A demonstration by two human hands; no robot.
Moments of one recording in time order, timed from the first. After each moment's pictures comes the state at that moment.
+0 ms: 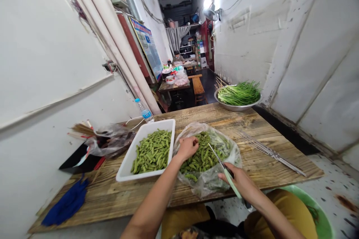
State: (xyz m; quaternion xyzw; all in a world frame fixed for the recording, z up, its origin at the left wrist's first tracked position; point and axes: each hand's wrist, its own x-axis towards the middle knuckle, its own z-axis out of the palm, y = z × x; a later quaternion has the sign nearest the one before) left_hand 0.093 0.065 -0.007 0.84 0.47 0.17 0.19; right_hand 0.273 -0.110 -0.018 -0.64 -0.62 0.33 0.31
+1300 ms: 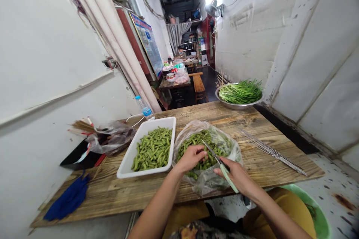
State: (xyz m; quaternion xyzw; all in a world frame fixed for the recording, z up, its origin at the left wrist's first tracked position) left_hand 0.089 0.013 0.007 0.74 0.32 0.22 0.54; right_hand 0.264 -0.096 -0.008 -0.61 -0.64 0.32 0.34
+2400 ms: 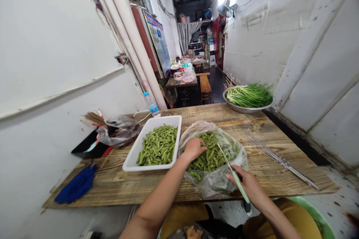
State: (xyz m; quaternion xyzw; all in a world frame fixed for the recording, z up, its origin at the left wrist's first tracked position) left_hand 0.094 0.066 -0.015 0.81 0.49 0.17 0.25; right_hand 0.281 -0.106 -0.037 -0.66 -0.62 0.31 0.30
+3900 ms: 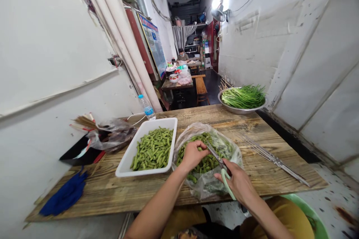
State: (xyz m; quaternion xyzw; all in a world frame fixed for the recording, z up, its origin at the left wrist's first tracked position) left_hand 0.106 0.022 0.004 0.71 0.44 0.36 0.41; right_hand 0.262 -0.099 -0.019 -0.68 -0.66 0.16 0.29
